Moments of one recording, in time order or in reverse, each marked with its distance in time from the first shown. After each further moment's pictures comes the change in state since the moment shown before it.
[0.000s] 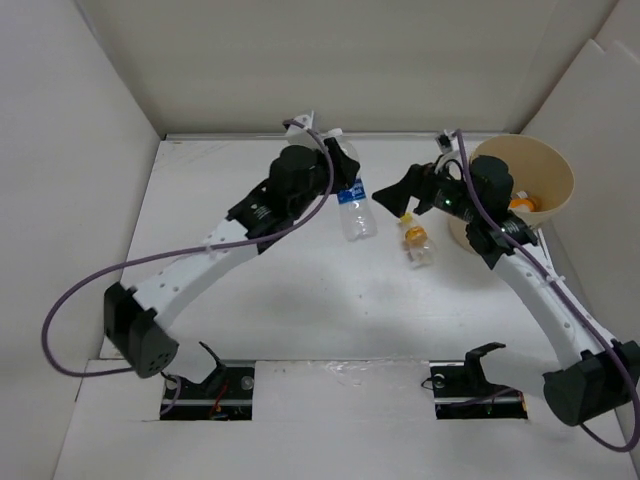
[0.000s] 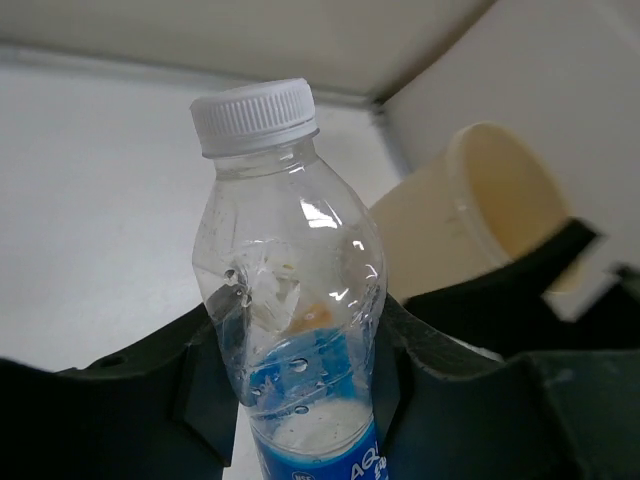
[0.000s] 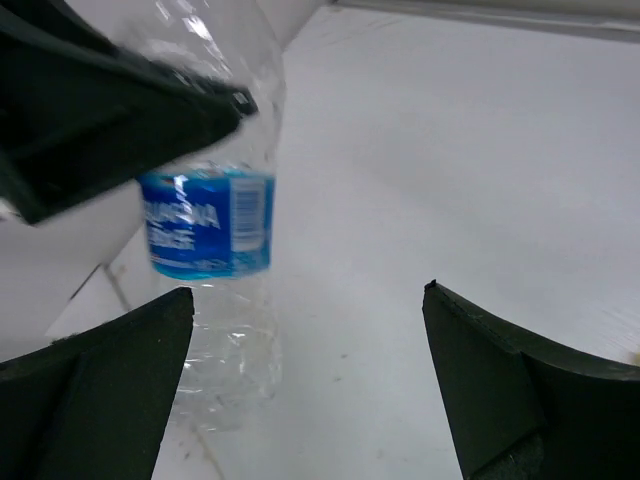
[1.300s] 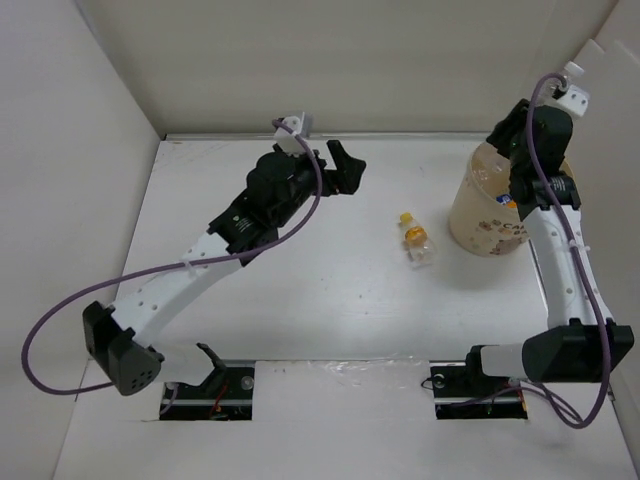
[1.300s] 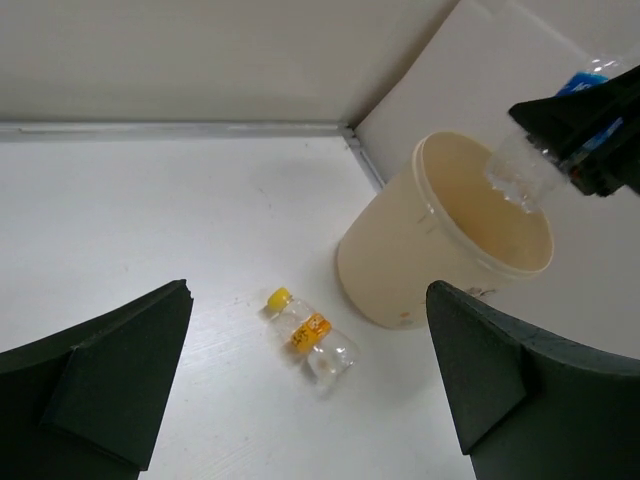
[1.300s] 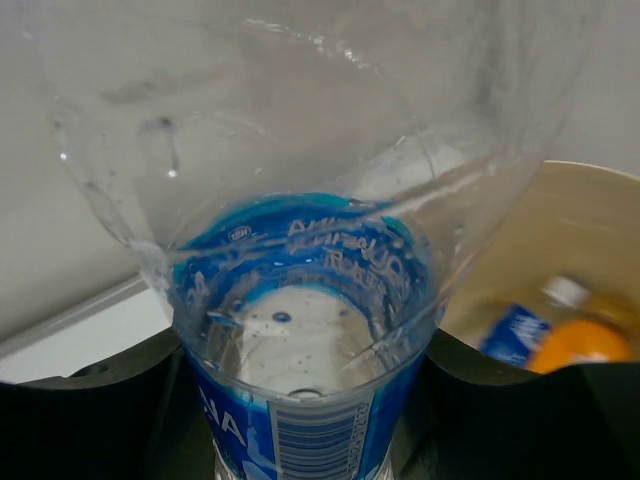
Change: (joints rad) left arm -0.005 -0.203 -0.090 0.109 0.061 0.136; right arm -0.277 0.181 0.368 -0.167 0.734 -0.003
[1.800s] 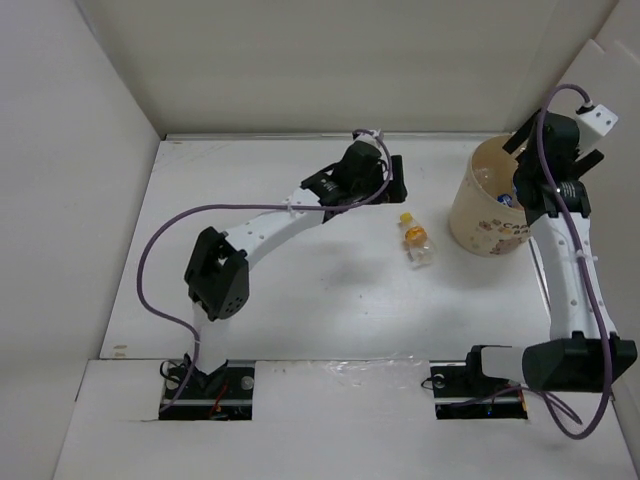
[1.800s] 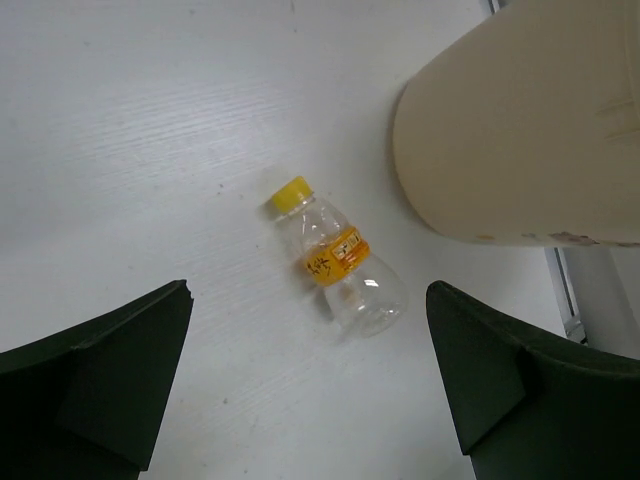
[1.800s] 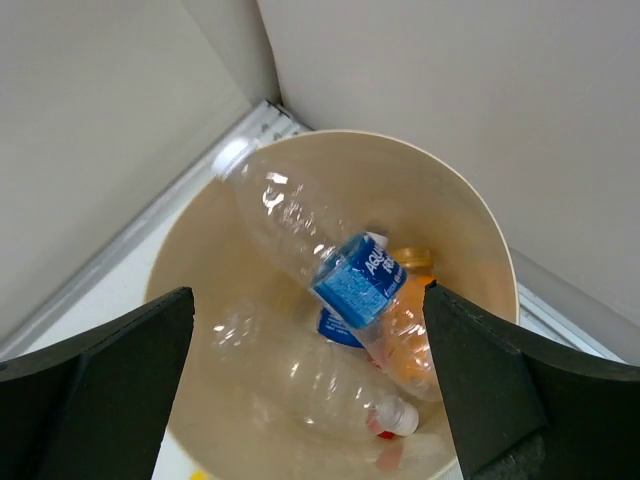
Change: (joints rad) left arm -0.027 0.631 0.407 -0.263 0.108 -0.111; right arm -0.098 0.009 0.013 -0.219 0.394 0.046
